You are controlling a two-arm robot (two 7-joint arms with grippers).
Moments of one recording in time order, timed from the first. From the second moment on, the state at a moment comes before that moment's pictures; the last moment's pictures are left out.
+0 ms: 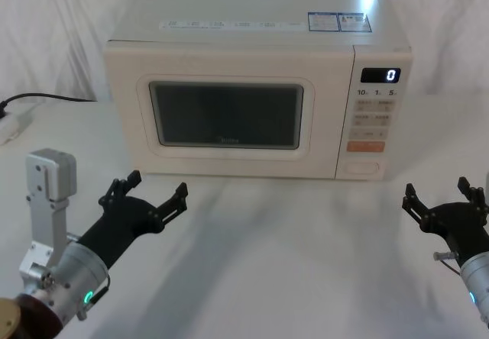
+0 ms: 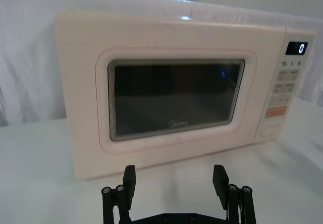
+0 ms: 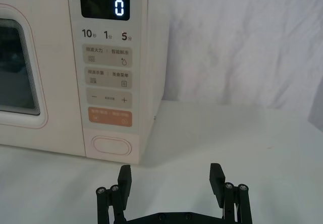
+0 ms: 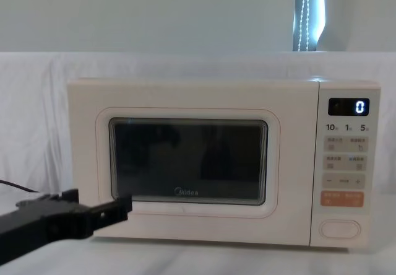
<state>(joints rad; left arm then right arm) -0.06 0.35 0.18 -1.64 -0.41 0.10 -0.28 0.00 0.07 0.00 -1.55 0.02 -0.03 0.07</state>
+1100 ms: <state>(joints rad) -0.03 0.35 0.19 -1.62 -0.42 0.08 -0.27 0.00 0.07 0.00 -1.55 0.02 -0.03 0.07</state>
